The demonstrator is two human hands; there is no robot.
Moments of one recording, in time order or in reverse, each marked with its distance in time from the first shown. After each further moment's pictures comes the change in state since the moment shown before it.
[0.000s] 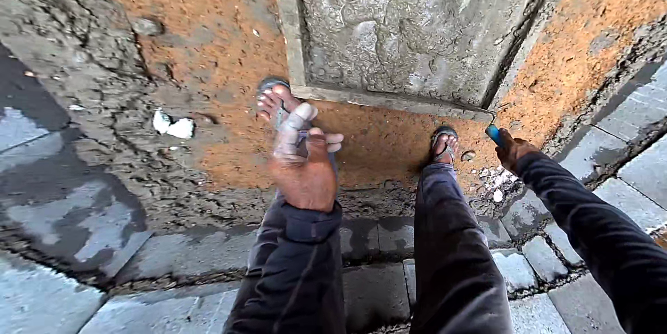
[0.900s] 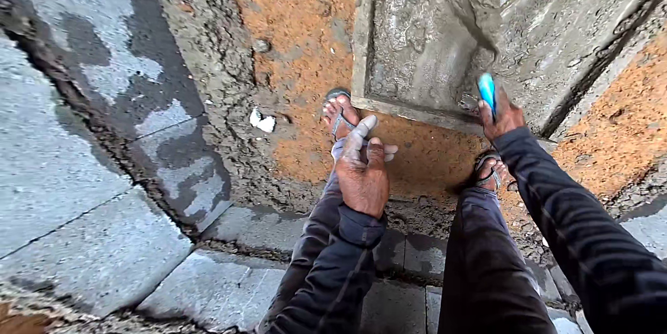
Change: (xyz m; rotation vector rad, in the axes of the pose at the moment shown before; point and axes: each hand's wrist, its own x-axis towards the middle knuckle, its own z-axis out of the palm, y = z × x) left_hand 0.004 0.000 0.022 0.020 0.111 -0.046; right_hand 0.060 -0.184 -0.040 0.404 0.448 -0.464
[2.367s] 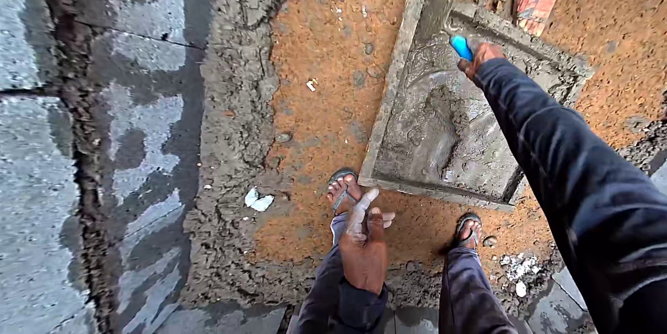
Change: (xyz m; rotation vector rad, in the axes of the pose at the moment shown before) left_hand 0.057 0.035 -0.061 -0.248 0.040 0.012; right_hand 0.219 -0.228 -0.211 -0.304 0.054 -0.030
